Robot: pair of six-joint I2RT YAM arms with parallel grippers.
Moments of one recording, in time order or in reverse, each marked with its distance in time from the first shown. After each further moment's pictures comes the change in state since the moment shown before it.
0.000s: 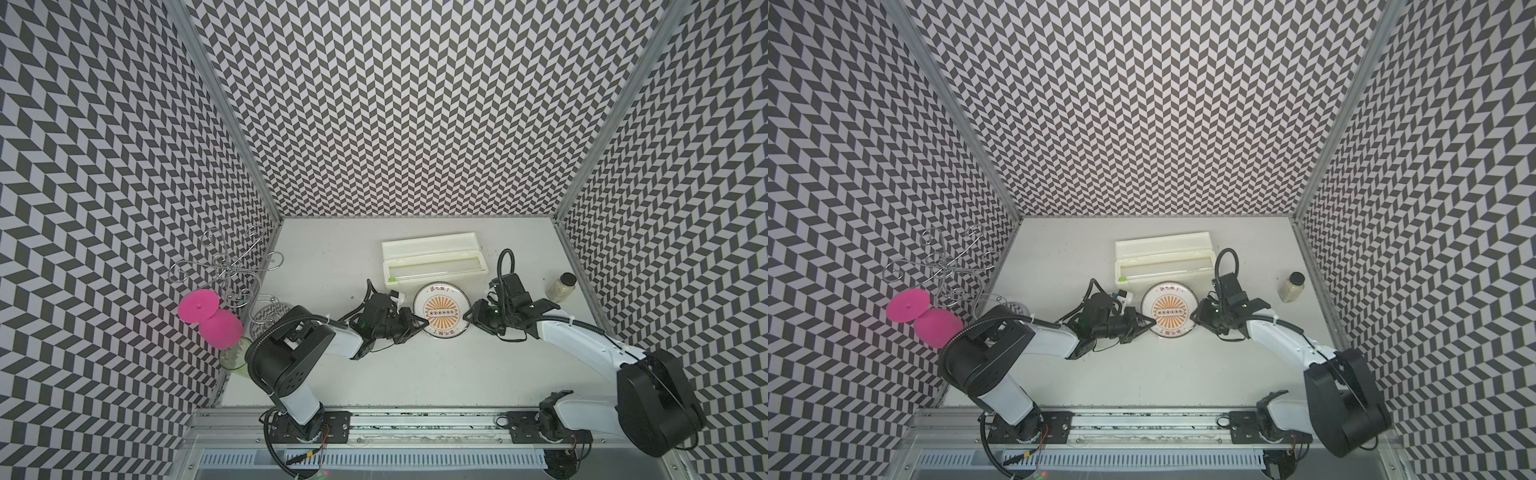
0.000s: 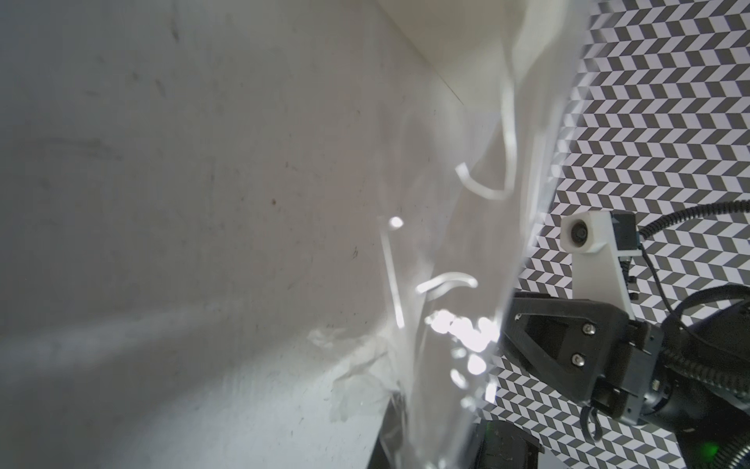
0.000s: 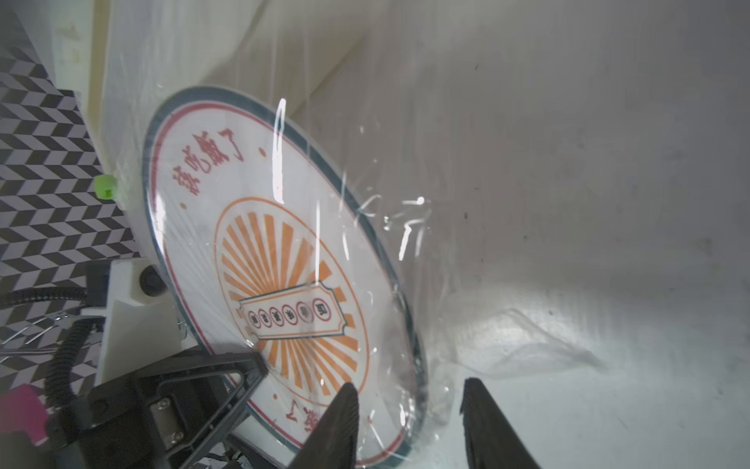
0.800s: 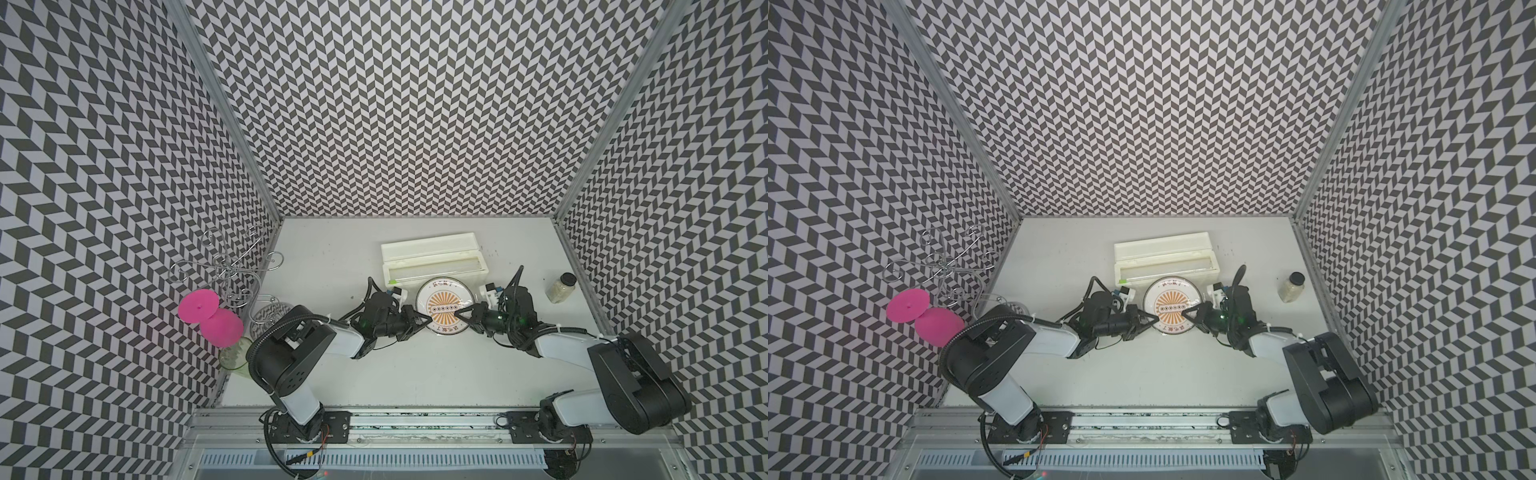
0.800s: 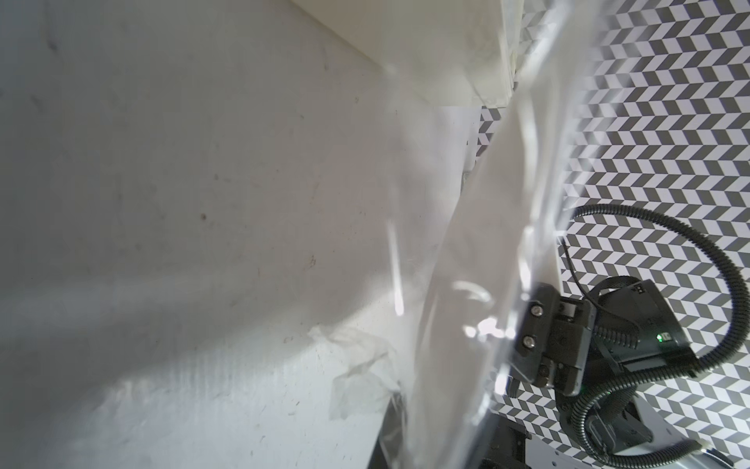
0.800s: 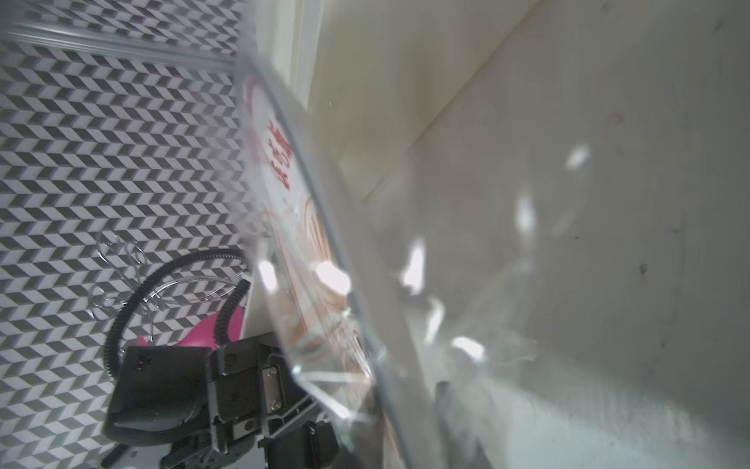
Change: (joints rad) left arm -0.005 0.006 0.011 0.054 0.016 -0.016; right arm -0.106 0.068 -0.304 0.779 -0.380 0.183
